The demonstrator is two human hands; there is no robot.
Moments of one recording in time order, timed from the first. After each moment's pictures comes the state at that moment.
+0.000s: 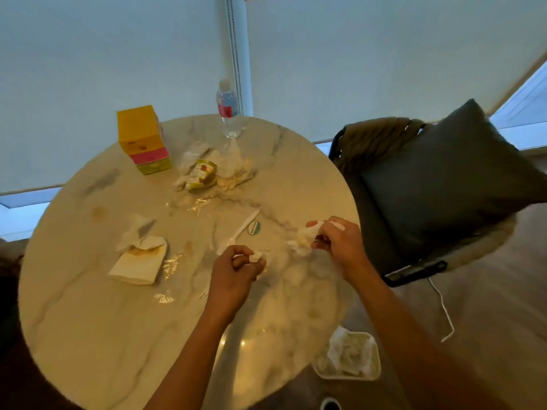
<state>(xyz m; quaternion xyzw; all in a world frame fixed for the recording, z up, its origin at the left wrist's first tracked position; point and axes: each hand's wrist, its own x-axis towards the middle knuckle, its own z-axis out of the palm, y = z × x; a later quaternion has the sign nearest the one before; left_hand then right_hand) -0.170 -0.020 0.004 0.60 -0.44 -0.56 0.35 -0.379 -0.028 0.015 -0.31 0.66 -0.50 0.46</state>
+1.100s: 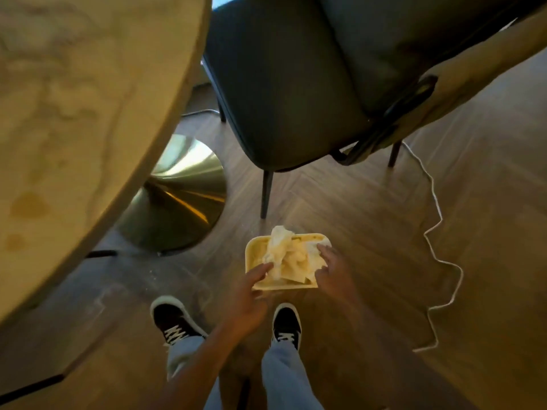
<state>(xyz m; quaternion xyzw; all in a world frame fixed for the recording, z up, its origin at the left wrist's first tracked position) -0.372 0.189 -0.355 0.59 -0.55 -0.58 -0.01 -0.574 0.222 -0.412 -0.29 0.78 -0.19 0.53</state>
